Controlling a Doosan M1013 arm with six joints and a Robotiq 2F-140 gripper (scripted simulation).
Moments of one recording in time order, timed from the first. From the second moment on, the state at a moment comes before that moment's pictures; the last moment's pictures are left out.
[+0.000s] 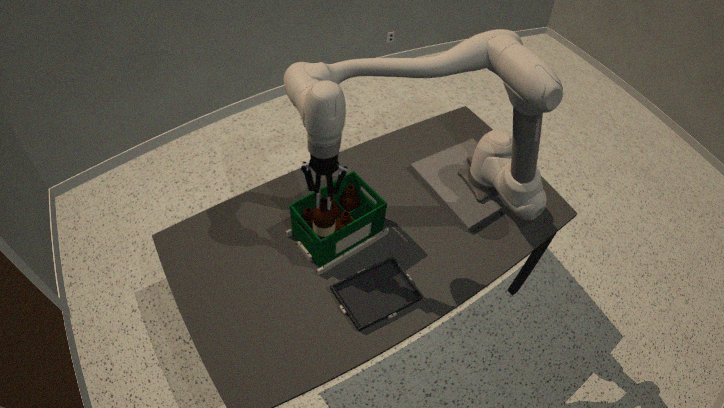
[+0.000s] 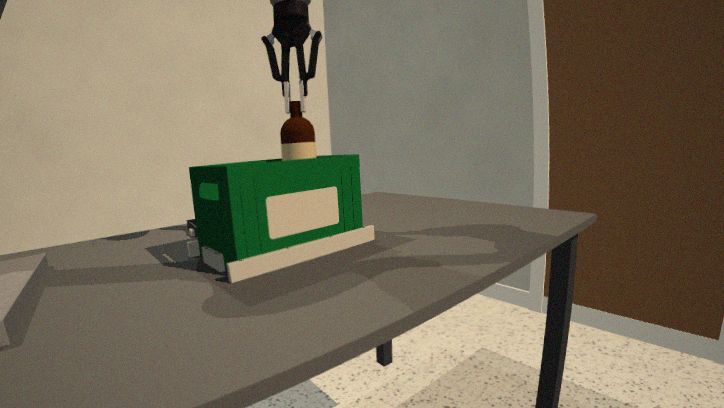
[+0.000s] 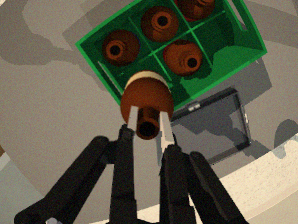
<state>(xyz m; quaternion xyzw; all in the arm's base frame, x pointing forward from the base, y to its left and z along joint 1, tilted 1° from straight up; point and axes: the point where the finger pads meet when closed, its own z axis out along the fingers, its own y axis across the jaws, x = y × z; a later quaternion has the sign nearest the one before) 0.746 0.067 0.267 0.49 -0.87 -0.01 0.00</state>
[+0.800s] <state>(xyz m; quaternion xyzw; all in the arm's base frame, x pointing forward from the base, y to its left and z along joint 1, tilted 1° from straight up) 0.746 0.067 0.290 0.49 -0.87 -0.01 0.00</state>
